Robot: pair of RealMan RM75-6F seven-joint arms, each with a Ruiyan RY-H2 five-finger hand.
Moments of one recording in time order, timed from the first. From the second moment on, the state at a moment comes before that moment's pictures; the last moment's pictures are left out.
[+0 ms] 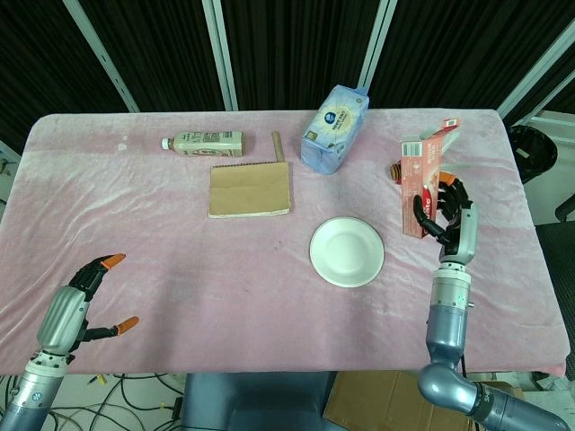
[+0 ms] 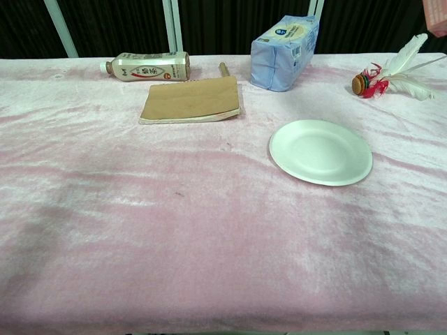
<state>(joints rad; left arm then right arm) -0.21 -1.26 0.06 -1.68 1.65 1.57 -0.24 0.42 -1.56 0.64 -1.83 -0.87 1.39 0.34</state>
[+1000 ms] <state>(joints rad) -0.20 -1.26 0.04 -1.67 1.67 1.55 -0.26 0.43 -1.65 0.28 -1.50 -1.04 1.24 0.04</state>
